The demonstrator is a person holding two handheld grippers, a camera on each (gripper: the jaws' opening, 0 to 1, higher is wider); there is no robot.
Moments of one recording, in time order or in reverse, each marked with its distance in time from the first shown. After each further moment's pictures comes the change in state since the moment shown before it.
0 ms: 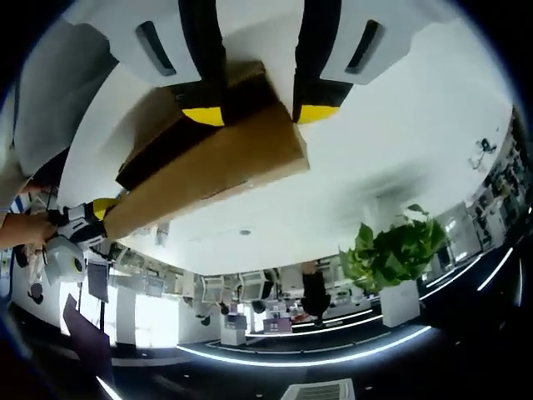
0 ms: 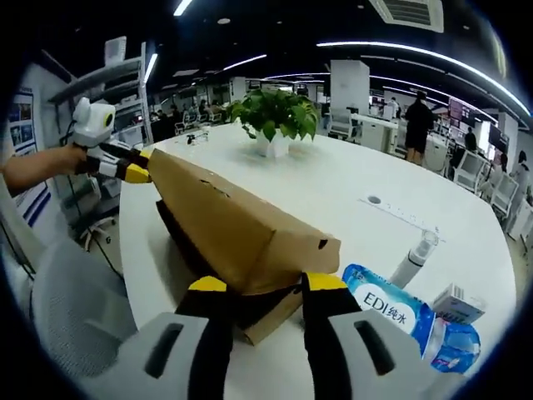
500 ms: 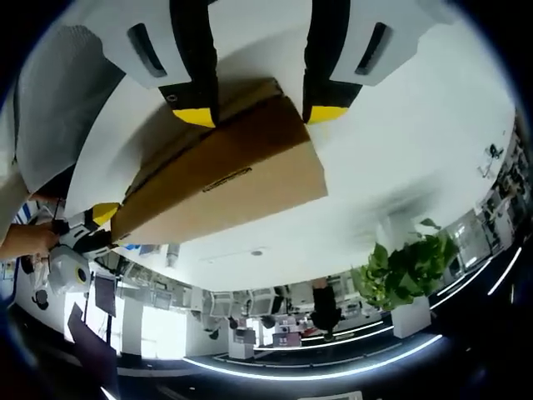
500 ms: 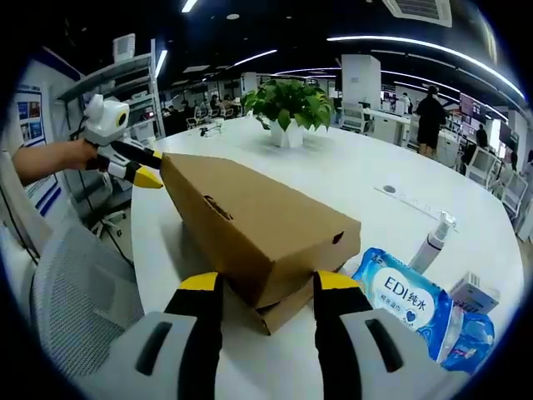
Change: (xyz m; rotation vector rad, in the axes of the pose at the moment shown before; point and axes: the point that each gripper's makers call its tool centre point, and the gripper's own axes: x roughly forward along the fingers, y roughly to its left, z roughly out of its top) left arm 0.008 -0.011 -0.031 -0.004 0.072 -0.043; right arm 0.003 0.017 -0.023 0.009 0.025 0.063
